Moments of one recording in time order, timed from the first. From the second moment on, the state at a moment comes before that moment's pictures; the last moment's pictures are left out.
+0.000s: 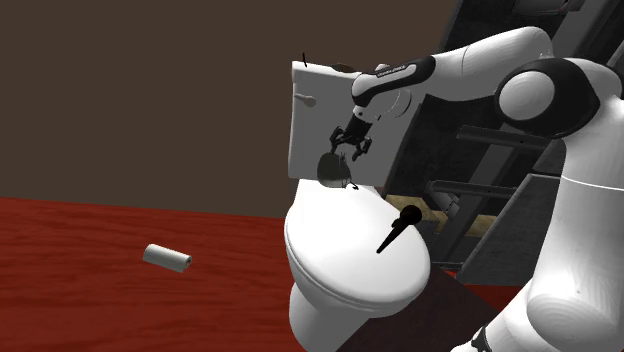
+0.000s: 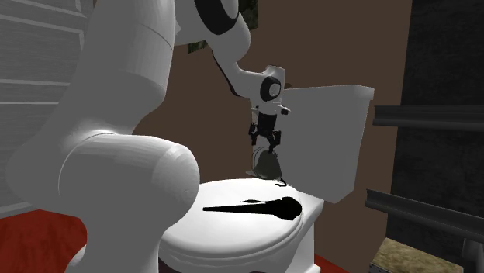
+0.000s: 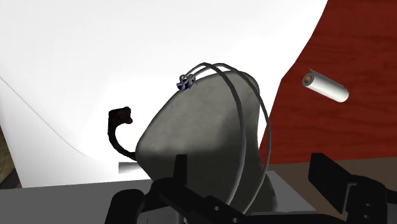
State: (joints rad) arm -0.10 0.35 -0.20 -1.74 0.33 2.16 0.10
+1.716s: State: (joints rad) arm -0.10 0.30 -0.22 -1.63 0.30 2.00 0.14
